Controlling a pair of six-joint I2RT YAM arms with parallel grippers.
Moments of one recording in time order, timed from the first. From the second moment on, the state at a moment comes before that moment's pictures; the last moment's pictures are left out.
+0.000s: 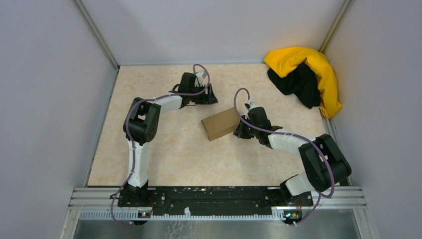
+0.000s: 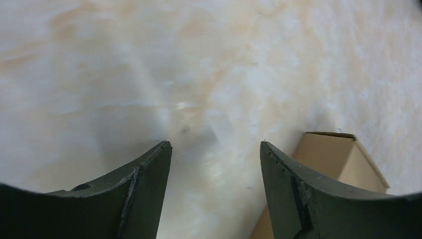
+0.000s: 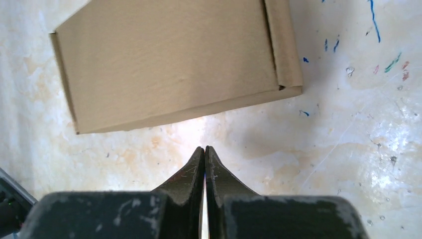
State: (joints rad) left arm -0.46 2.20 1.50 0.07 0.38 -0.36; right arm 0.47 1.47 0.60 0.13 -0.20 0.55
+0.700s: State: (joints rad) left arm -0.43 1.59 0.88 -0.04 0.23 -0.49; right arm 0.30 1.40 0.76 -0.09 0.00 0.41
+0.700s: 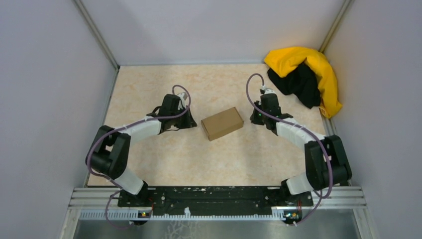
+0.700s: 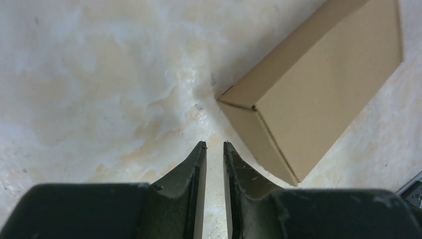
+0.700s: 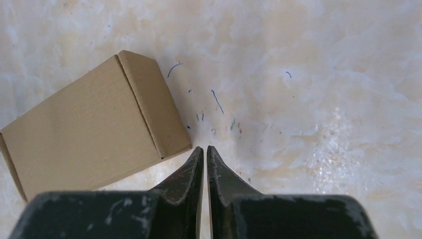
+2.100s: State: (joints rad) left arm -0.49 1.17 0.79 -0.06 -0.15 -0.41; right arm 0.29 0.84 0.56 -0.01 0.10 0.22
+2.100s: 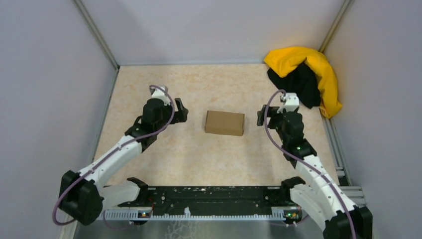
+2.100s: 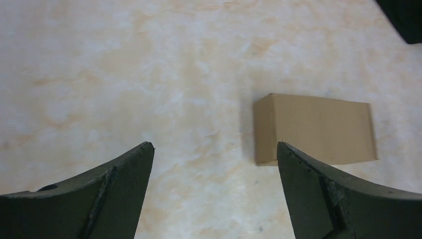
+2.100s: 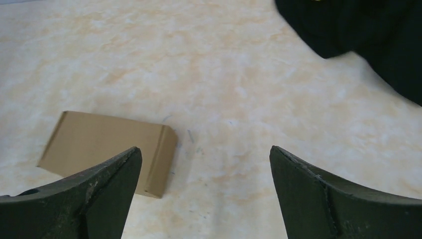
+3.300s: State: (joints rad) left arm -0.17 1.43 0.31 0.86 -0.25 0.04; right arm 0.12 1.49 0.04 1.39 0.35 -0.03
